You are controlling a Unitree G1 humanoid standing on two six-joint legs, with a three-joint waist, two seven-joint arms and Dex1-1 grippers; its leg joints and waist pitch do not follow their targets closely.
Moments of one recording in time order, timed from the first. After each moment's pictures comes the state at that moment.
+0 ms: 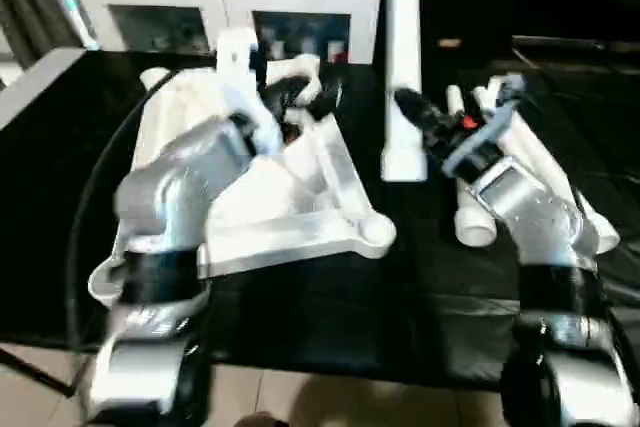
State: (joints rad) left arm -0.77 0.05 0.22 0.07 -0.51 0.80 -0.39; right arm -0.65 -0.11 -0.32 0.23 0.72 0.67 0.57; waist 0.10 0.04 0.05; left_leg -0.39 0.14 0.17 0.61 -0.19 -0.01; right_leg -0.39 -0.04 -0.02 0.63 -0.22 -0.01
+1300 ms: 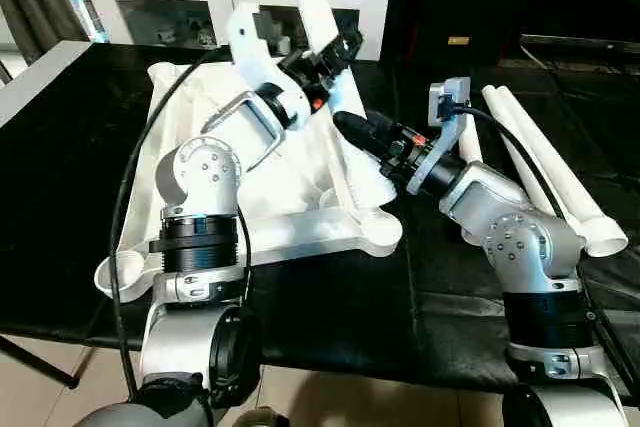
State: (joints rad) left arm -0.90 -0.07 0.34 0.22 -0.64 0.80 -0.19; right arm -0.57 -0.13 -0.07 0.05 0.57 0.61 0.58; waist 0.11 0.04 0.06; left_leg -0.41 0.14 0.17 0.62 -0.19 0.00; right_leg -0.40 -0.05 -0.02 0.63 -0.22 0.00
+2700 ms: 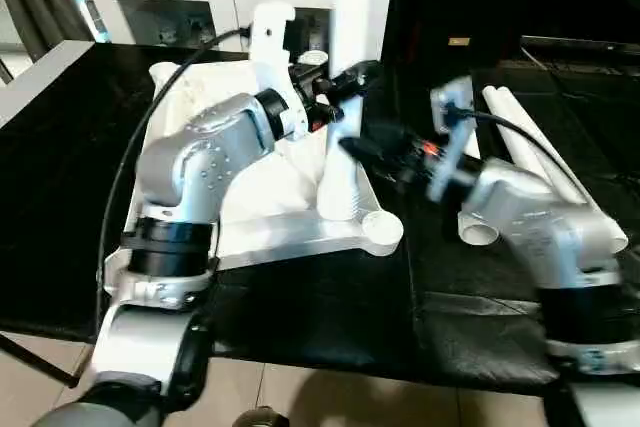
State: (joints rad) left arm -0.85 0.15 0.06 0.10 -0.56 0.77 -0.51; right arm -0.58 -0.32 -0.02 0.02 0.63 0.76 0.76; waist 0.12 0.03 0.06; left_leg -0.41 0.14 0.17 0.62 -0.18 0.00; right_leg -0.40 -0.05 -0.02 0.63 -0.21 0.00
